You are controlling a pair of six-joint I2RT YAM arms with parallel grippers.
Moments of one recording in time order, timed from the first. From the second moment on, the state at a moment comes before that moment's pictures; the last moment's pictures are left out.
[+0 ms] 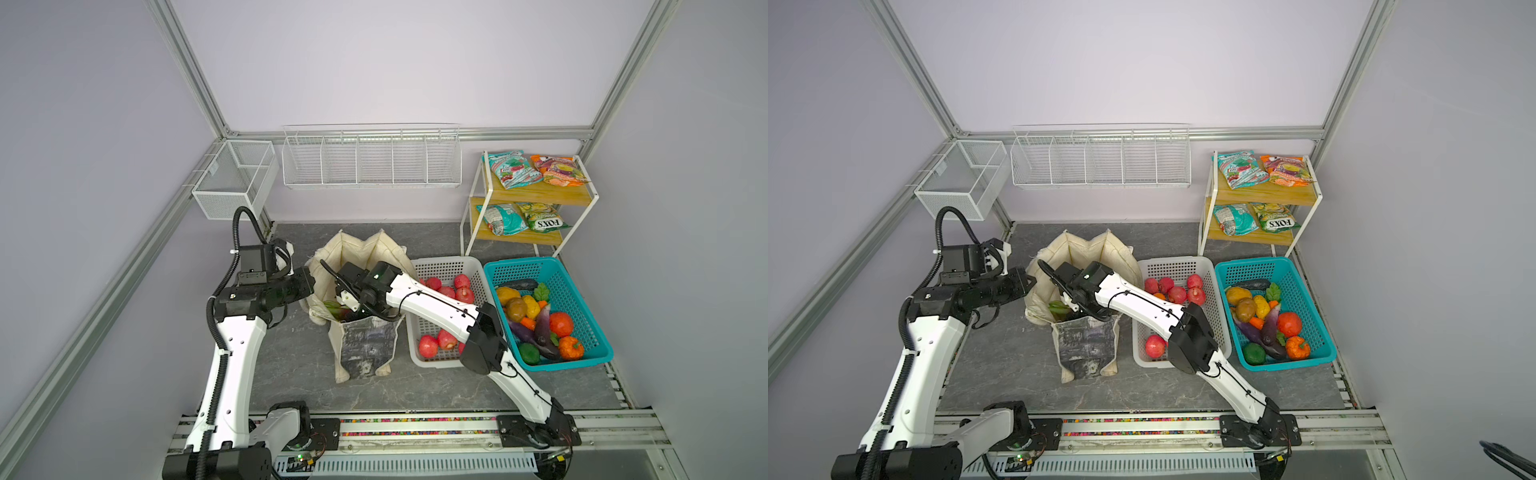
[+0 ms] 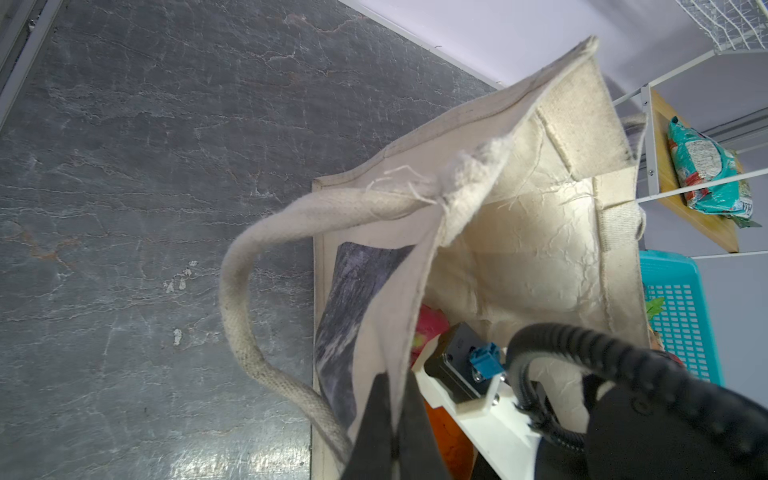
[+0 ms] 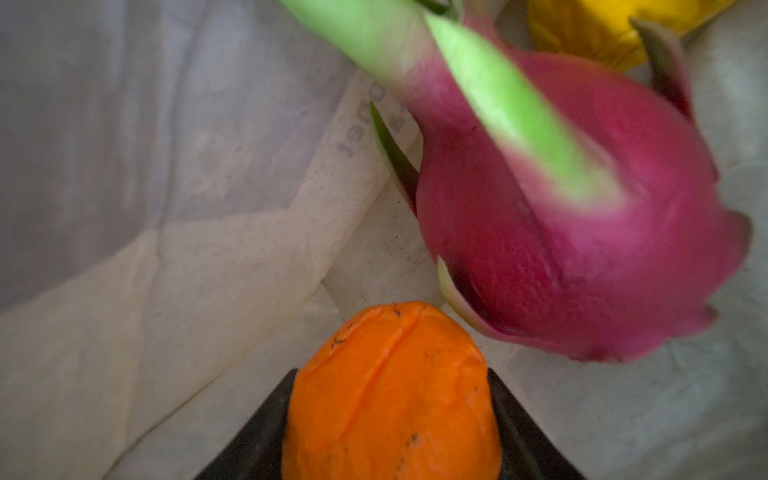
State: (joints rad) left arm 0.01 1.09 1.21 -0.92 0.34 -0.31; right arm 1.07 2.40 2.41 -1.35 -0.22 0.28
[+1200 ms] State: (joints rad) left arm 0.01 1.10 1.21 -0.91 0.36 -0.31; right arm 1.06 2.34 2.37 -1.27 -0.11 0.31
